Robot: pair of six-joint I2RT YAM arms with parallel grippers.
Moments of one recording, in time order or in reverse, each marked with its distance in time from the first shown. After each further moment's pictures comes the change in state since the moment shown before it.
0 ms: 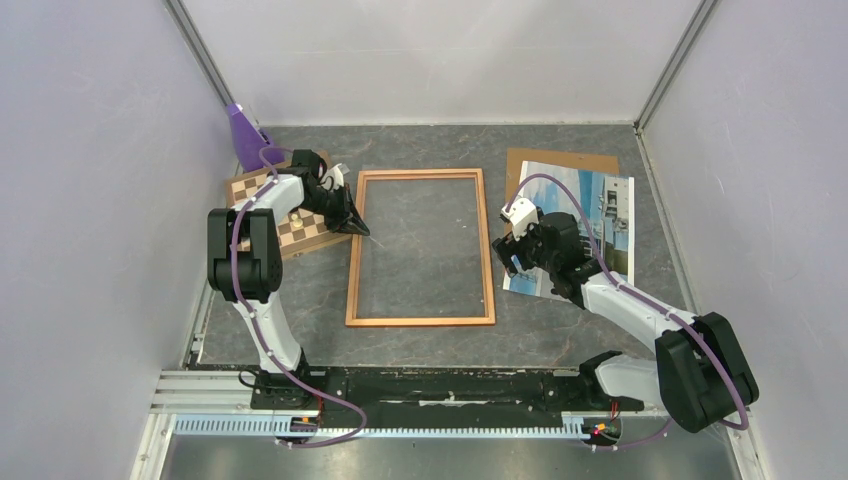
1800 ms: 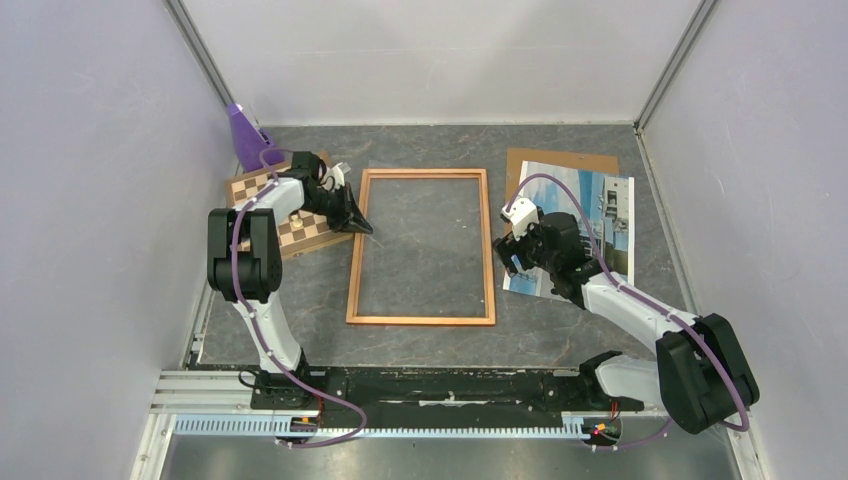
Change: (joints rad) left arm 0.001 0.000 -0.031 0.082 0.062 -0.001; right arm 0.000 -0.006 0.000 -0.001 0.000 0.000
